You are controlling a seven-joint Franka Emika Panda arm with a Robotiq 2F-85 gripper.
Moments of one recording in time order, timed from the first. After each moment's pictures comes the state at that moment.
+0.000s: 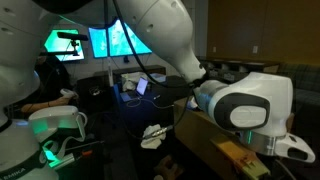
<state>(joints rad) -0.33 0.73 -0.12 -1.74 -0.06 2.44 -0.24</state>
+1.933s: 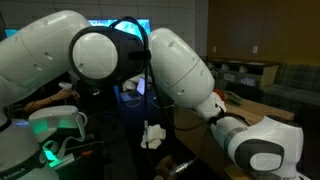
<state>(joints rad) -0.34 1.14 -0.11 -1.30 -0.06 2.37 -0.13</state>
